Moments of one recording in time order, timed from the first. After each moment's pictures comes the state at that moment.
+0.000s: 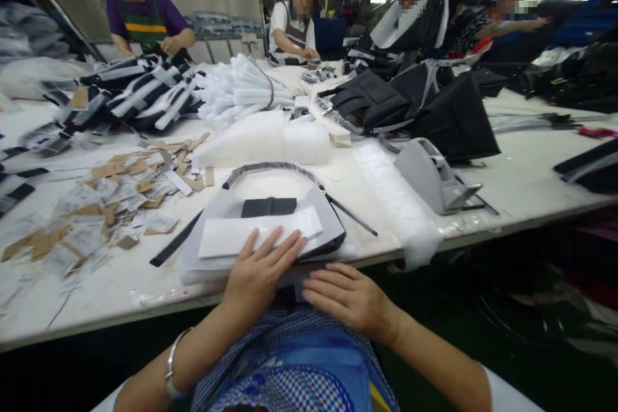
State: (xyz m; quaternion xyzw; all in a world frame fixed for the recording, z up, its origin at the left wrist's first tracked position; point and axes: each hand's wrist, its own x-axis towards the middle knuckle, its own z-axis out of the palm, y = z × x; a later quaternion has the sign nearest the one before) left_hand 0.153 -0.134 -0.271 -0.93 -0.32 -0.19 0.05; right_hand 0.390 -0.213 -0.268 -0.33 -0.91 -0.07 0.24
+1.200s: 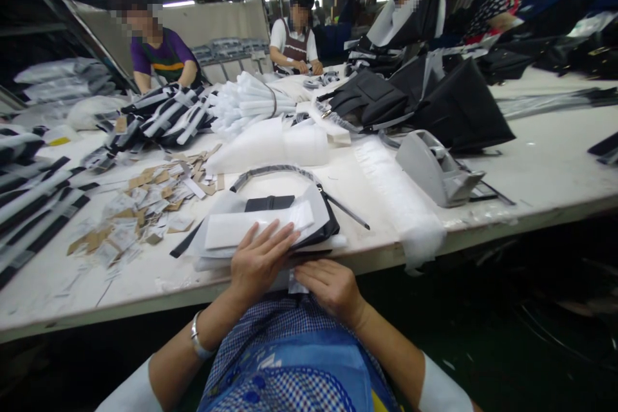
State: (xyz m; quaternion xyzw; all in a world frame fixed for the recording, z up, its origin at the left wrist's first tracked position) left_hand 0.163 -0.131 -0.278 -0.90 -0.32 -0.30 0.08; right_hand 0.363 -0.208 -0.322 -0.37 -0.83 -0.03 0.41
